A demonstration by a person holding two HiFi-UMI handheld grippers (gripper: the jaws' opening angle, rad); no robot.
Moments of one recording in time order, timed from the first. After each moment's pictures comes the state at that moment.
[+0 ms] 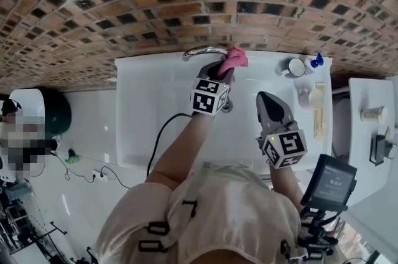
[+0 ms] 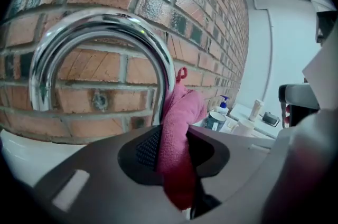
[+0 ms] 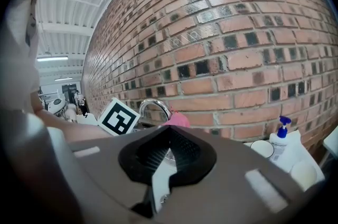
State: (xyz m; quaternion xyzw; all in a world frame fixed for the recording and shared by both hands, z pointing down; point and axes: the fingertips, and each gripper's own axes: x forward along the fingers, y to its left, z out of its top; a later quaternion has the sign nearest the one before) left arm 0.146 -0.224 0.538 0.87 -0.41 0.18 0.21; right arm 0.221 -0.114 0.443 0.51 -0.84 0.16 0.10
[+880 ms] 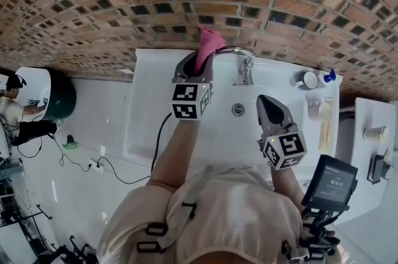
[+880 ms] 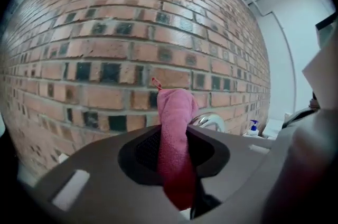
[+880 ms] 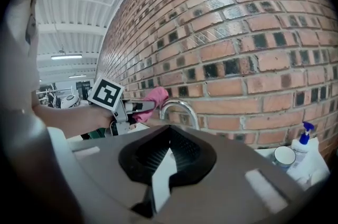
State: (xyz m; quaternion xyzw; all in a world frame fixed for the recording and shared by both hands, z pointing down) left arm -0.008 -0.222 0.431 0.81 -0.57 0.08 0.11; right arm 0.158 -0.105 0.432 0.45 -0.88 0.14 0.11
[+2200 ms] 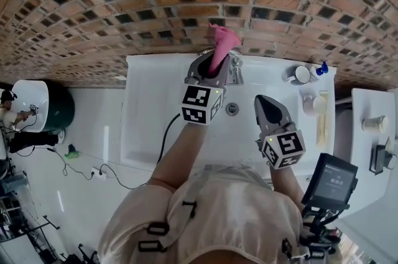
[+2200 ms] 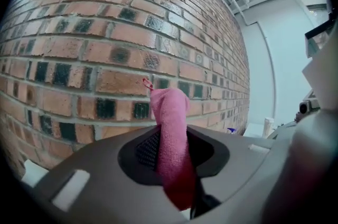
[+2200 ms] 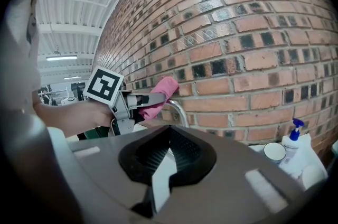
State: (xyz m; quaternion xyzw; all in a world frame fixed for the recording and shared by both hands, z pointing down) left arm 0.087 -0.221 0.409 0.87 -0.49 0.06 0.10; right arm 0.186 -0.104 0.436 0.47 -0.87 0.15 0.10
